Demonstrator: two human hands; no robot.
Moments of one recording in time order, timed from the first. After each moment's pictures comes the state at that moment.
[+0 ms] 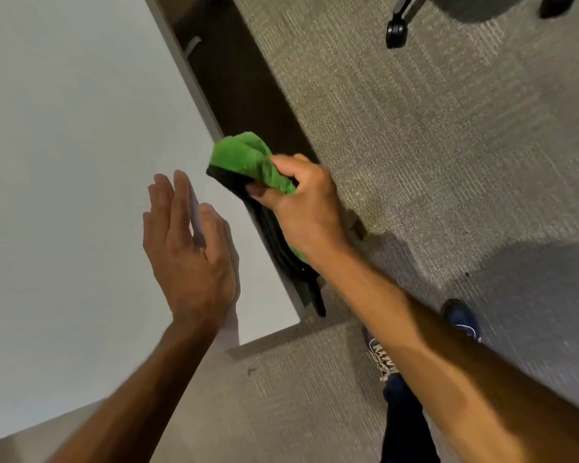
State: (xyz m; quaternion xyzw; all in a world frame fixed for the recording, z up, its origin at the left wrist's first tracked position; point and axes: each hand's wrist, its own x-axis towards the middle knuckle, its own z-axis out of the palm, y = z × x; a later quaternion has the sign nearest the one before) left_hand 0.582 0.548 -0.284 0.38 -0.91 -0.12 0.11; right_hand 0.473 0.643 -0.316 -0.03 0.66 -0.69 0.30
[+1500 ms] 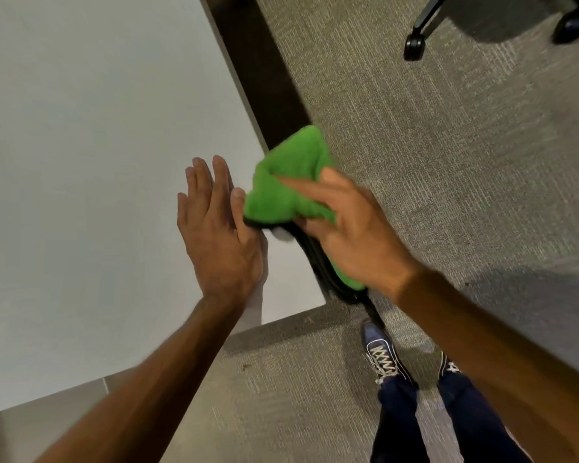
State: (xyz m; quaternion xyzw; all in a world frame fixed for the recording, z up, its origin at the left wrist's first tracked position) left_hand 0.583 0.545 -0.281 0.36 -0.92 -0.14 0.10; right_hand 0.484 0.690 -0.295 -0.26 0.68 -0.58 0.36
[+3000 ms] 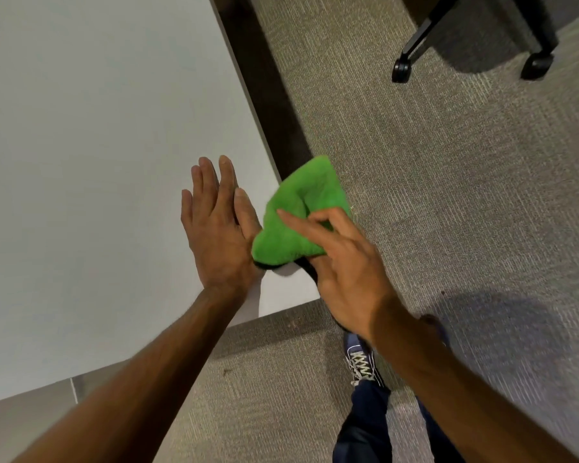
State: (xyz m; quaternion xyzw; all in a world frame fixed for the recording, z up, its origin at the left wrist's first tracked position) left_hand 0.585 0.545 -0.281 0.35 -0.92 -0.12 0.09; right_hand 0.530 0.715 -0.279 -0.26 0.77 -0.49 0.31
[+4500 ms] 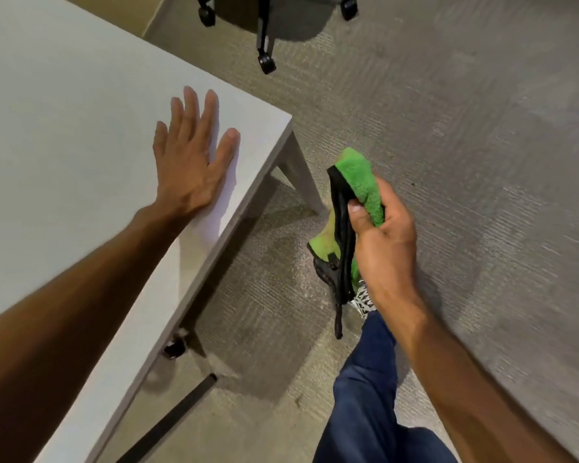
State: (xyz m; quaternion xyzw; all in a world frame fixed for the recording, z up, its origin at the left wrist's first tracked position) left_hand 0.640 0.484 -0.280 -0.09 -0.99 -0.05 -0.05; right_hand 0.785 0.714 -0.279 0.29 0.66 -0.69 0.04
